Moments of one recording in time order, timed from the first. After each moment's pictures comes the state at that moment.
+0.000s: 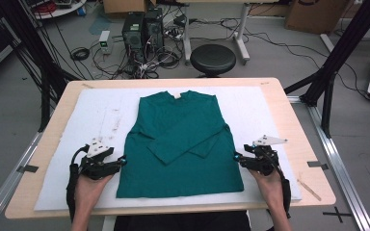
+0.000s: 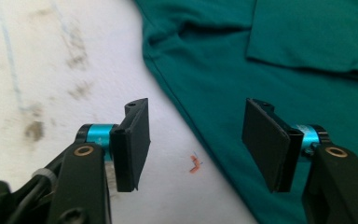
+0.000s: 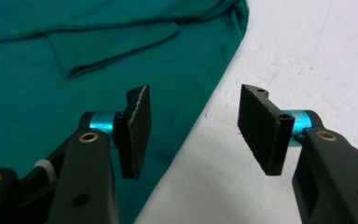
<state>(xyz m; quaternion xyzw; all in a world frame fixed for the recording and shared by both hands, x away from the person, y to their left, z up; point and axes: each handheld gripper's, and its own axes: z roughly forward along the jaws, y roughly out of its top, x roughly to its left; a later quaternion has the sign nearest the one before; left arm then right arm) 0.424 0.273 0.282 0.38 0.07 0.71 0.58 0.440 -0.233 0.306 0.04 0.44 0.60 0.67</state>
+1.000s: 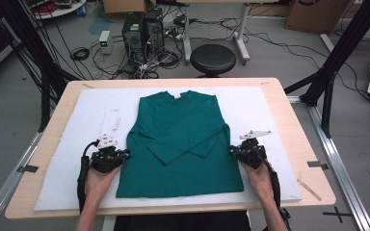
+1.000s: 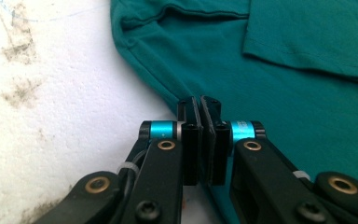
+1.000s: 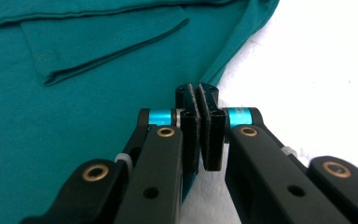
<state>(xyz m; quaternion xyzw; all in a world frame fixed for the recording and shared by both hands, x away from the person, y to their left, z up) 0.437 0.264 0.306 0.43 0.06 0.68 0.59 0.451 -0.208 0.335 0.07 0.48 0.58 0.66</state>
